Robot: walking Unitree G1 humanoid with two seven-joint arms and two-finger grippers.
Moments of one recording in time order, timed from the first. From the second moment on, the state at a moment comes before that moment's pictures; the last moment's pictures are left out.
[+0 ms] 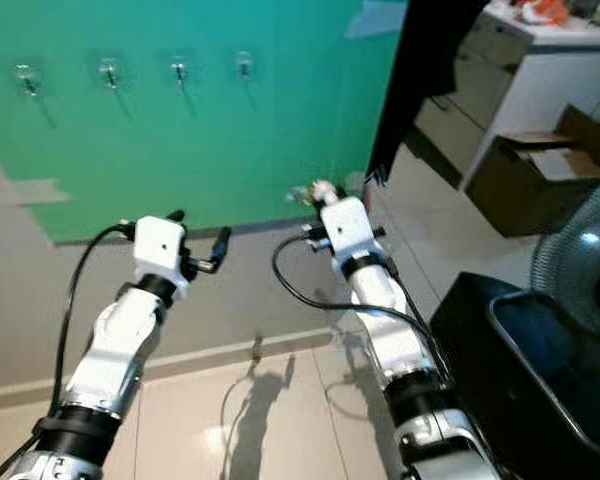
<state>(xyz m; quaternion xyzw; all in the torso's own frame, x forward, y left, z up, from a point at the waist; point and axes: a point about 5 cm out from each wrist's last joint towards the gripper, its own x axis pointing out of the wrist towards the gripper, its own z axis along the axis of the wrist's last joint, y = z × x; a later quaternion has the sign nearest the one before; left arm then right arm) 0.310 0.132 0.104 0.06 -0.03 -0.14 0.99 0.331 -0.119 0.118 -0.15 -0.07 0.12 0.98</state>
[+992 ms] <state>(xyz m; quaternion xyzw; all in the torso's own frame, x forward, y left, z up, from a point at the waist) 0.308 0.126 0.107 0.07 -0.03 -0.15 0.99 0.348 -0.112 0.236 -0.18 -0.21 0.16 0.95</state>
